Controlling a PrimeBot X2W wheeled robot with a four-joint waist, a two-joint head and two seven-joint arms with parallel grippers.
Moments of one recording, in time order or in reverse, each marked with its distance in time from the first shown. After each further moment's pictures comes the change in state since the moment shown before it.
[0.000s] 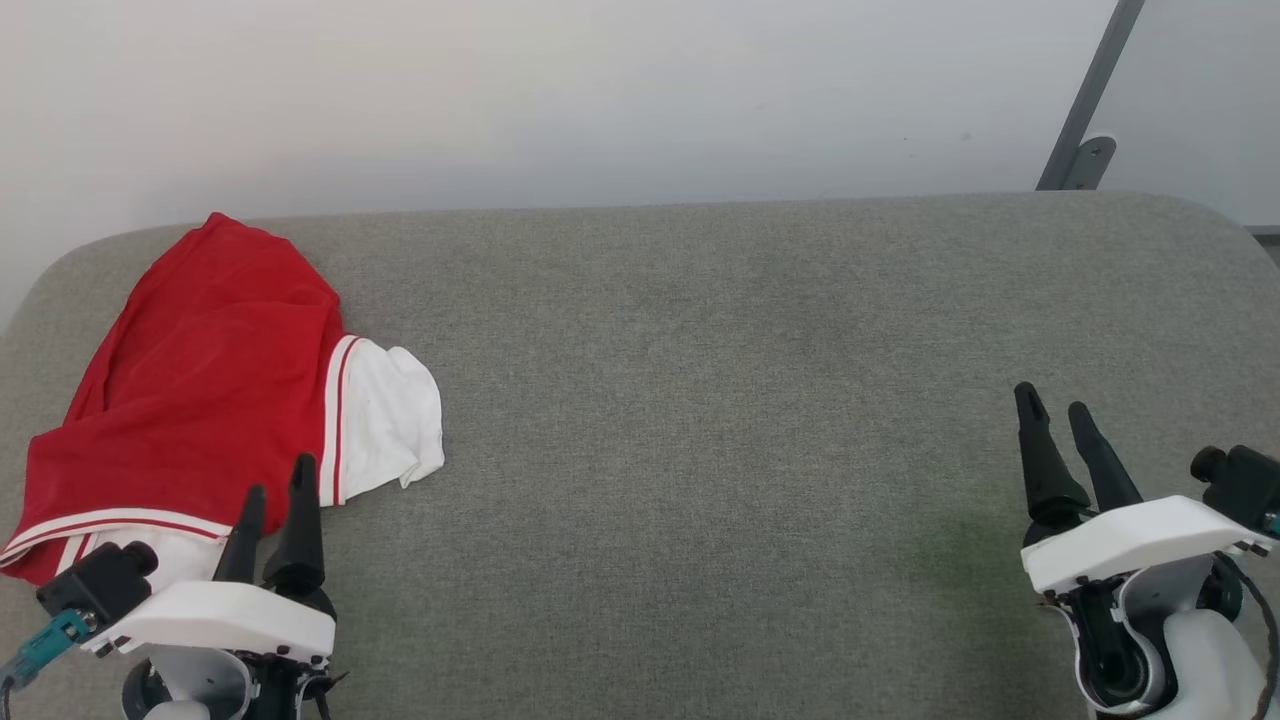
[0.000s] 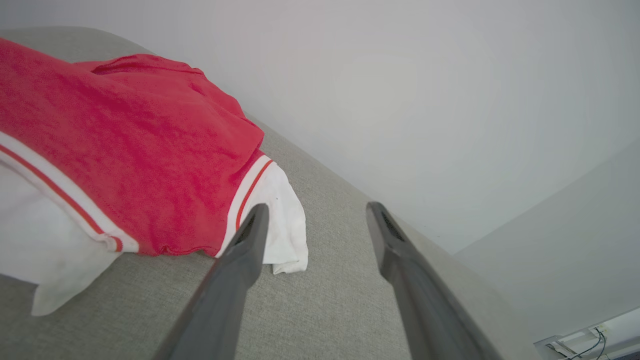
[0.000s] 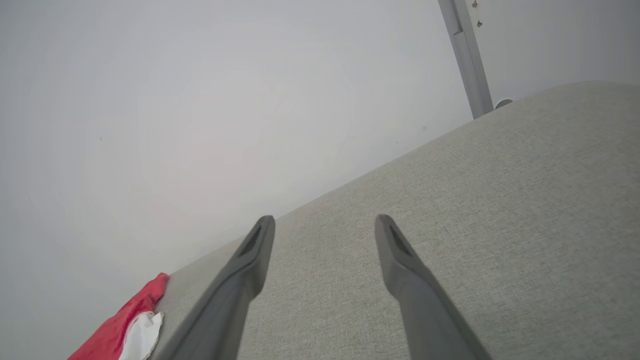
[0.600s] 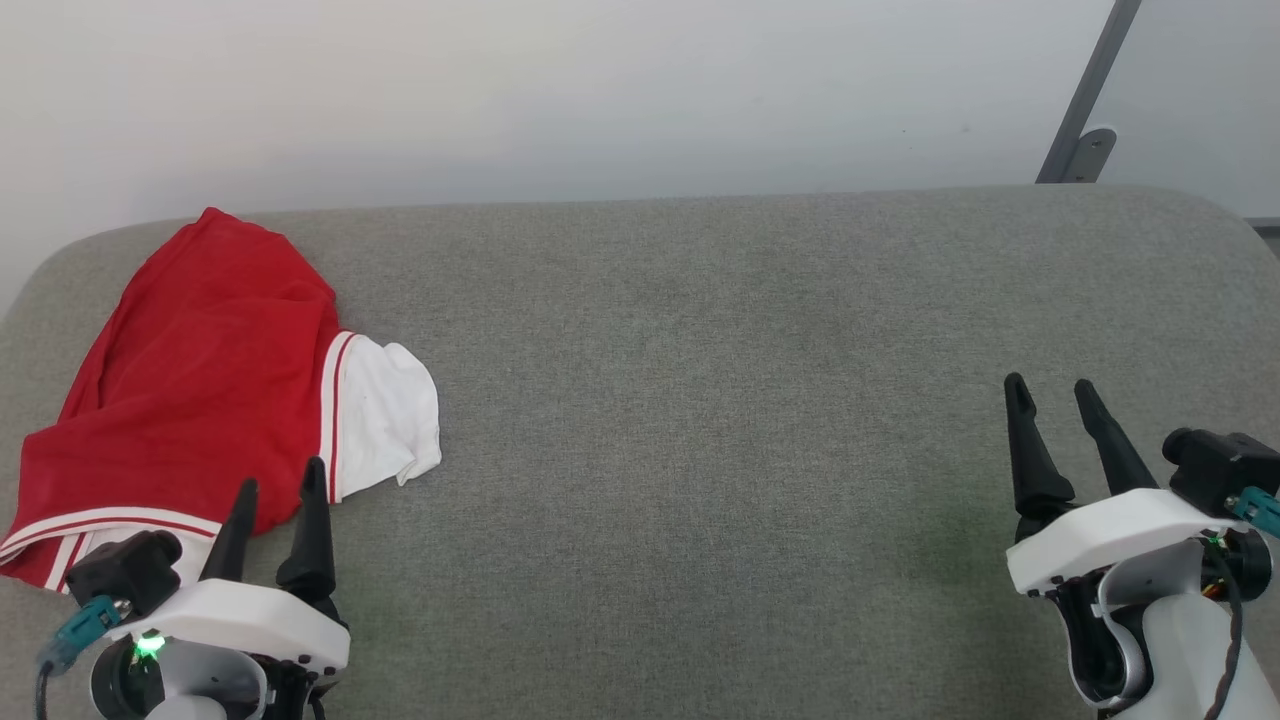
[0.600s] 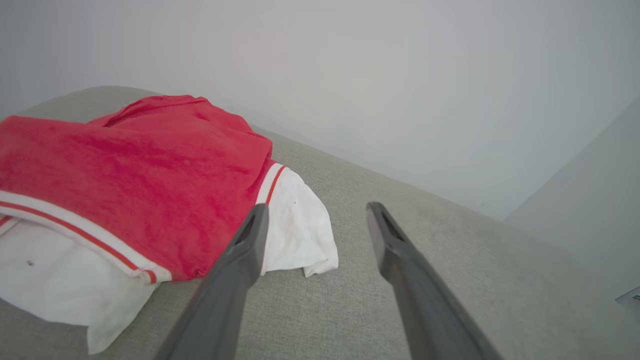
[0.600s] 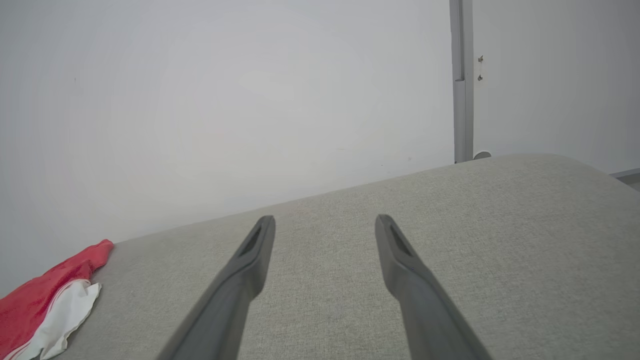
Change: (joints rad) left arm 0.000 0.040 -0.045 0.011 0.225 0.021 -0.056; right arm -0.022 0.002 -0.002 0.010 -0.296 0.000 -0.055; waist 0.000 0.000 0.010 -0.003
